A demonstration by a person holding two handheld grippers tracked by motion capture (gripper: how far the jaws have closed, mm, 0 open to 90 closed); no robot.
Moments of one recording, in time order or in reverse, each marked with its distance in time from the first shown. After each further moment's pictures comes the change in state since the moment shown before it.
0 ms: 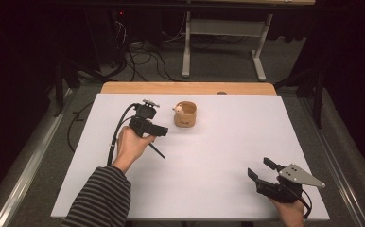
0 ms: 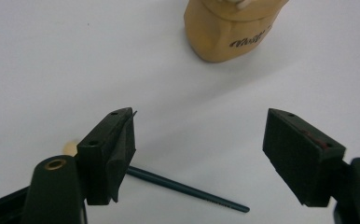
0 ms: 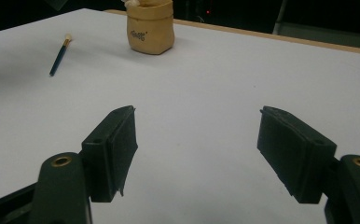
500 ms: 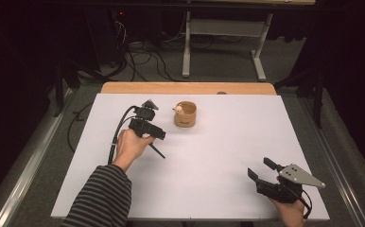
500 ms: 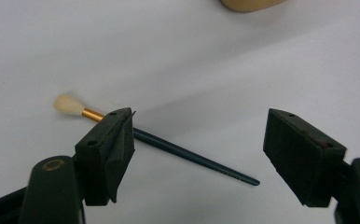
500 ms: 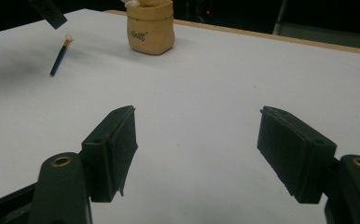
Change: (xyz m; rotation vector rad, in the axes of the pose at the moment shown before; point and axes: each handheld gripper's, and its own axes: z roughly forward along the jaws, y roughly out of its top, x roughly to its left) left arm 0.010 -0.001 0.018 0.192 0.003 -0.093; right arm 0.000 0.000 0.000 0.000 0.000 0.005
